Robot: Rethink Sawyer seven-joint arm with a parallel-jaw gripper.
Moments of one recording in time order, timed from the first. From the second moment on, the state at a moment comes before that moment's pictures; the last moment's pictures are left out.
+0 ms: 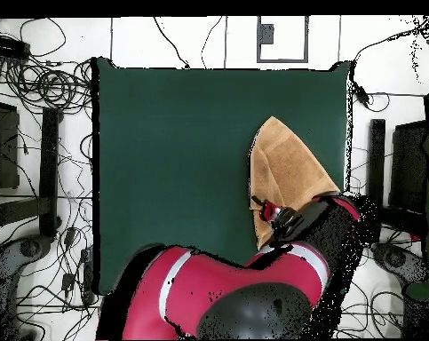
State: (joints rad) arm -0.12 -0.08 -0.58 1.27 -1.45 -1.10 3.77
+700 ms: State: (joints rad) arm -0.14 -0.09 -0.56 1.33 -1.34 -1.08 3.77
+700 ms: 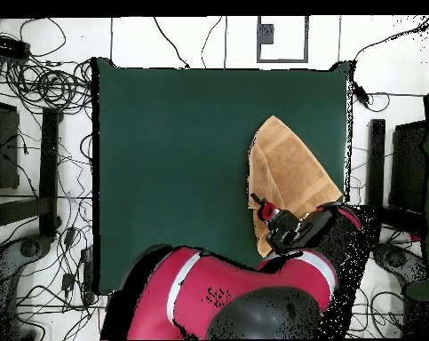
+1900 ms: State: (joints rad) arm -0.11 -0.10 -0.56 1.33 -1.41 -1.08 3.77
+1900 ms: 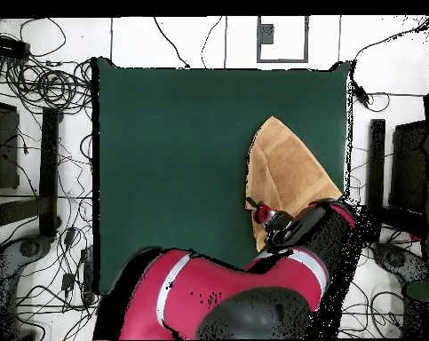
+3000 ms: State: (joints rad) arm -0.19 -0.11 -0.49 1.34 -1.34 -1.08 3.77
